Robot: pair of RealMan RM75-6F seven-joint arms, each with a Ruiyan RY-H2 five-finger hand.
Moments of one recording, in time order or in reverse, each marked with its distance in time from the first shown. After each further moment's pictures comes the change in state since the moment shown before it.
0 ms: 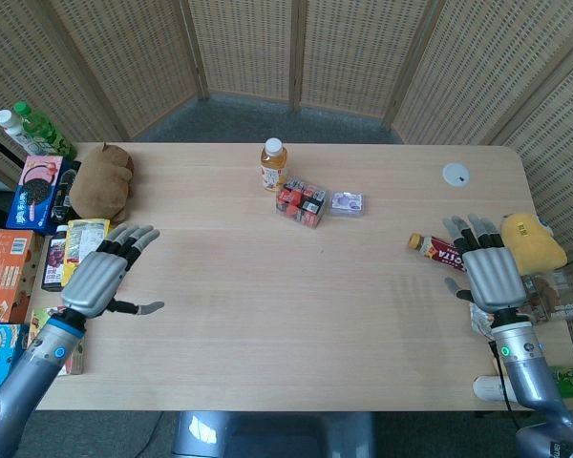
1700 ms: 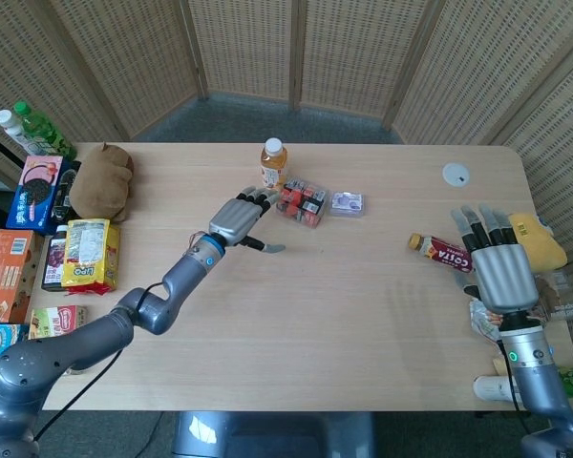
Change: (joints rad) left arm -0.648 -0.714 -0.134 1.033 -0.123 -0.489 -0.244; right arm -0.034 0.032 0.007 -0.041 -0.076 0.126 -0.057
